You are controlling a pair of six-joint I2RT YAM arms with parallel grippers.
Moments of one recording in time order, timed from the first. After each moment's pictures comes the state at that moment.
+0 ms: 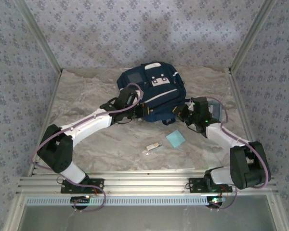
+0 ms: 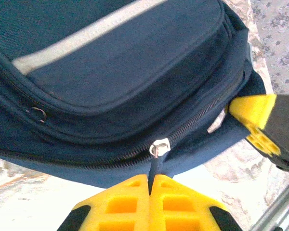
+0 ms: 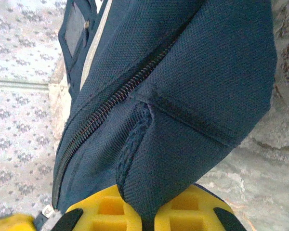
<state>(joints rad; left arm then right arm) -0.68 1.58 1.14 -0.29 0.20 -0.67 0.25 1.33 0.66 0.05 -0.38 0.95</state>
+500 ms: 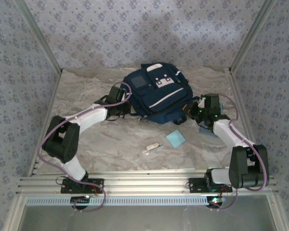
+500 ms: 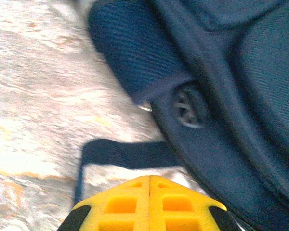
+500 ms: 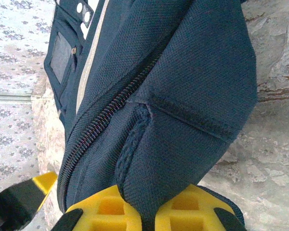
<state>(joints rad) -0.49 1.71 1.10 -0.29 0.04 -0.55 0.07 1.32 0.74 -0.14 -0.45 0.81</state>
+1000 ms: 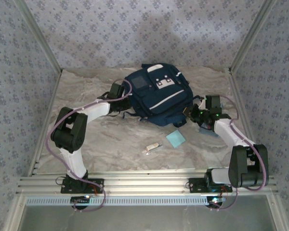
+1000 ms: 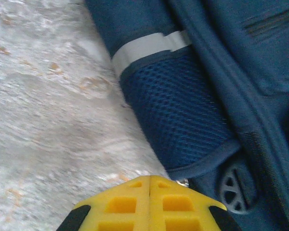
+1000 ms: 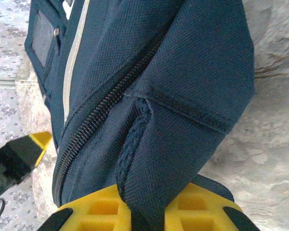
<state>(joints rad) -0.46 1.84 1.19 -0.24 0.05 -0.54 0.04 1.34 0.77 -0.26 -0.49 0.72</state>
